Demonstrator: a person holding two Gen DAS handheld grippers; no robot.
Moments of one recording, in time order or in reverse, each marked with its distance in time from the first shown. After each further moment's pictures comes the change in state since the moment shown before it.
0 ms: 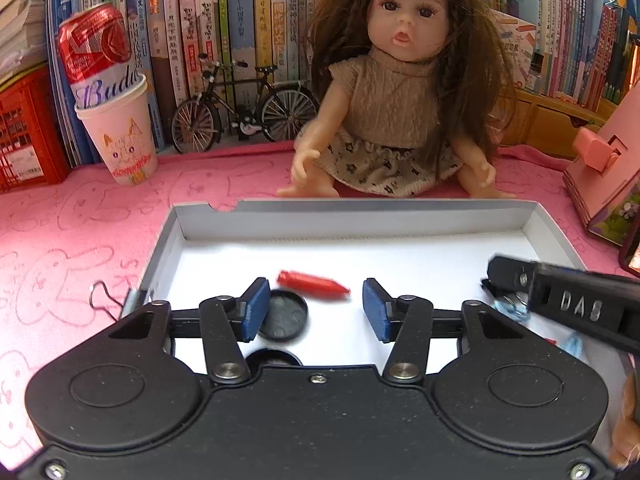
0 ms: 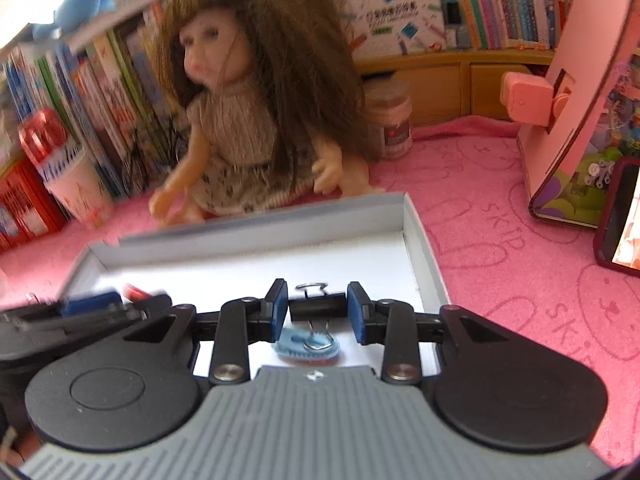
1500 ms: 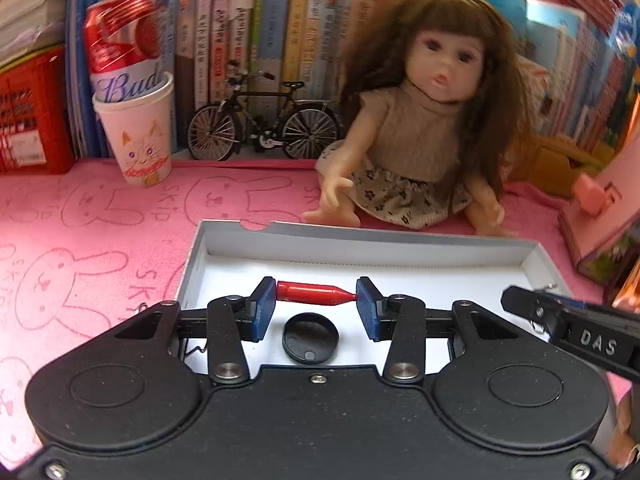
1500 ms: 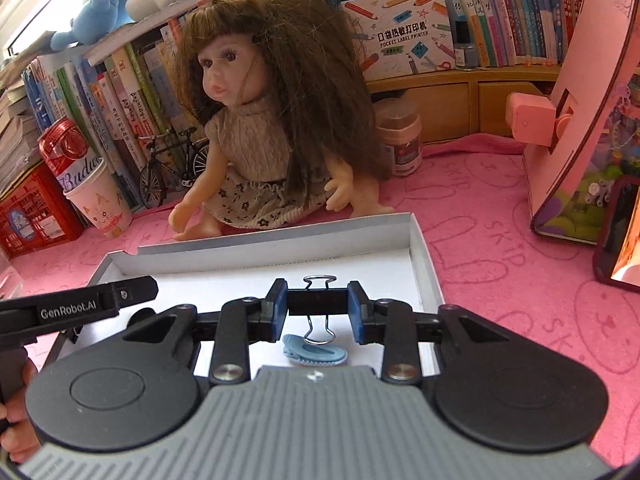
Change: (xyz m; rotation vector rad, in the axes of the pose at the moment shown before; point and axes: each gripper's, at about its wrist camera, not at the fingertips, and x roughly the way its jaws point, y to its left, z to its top) left arm -0.005 0.034 0.010 -0.067 -0.045 -0.050; right arm -0.006 0.006 0.003 -0.053 -0.005 0.032
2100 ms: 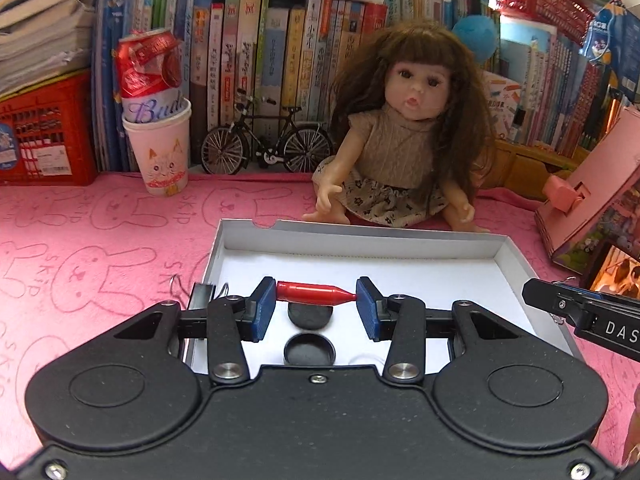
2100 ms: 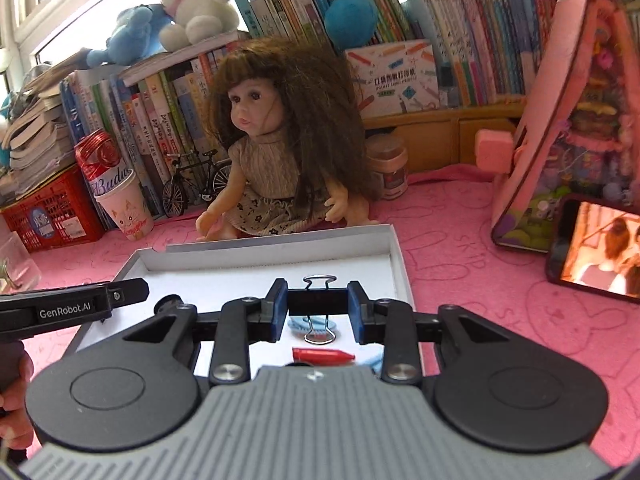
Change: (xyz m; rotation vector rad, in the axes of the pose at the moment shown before) left arm -0.047 0.003 -0.014 -0.007 -0.042 -0.013; right arm -0.054 -0.004 -0.008 -0.017 -0.066 0.019
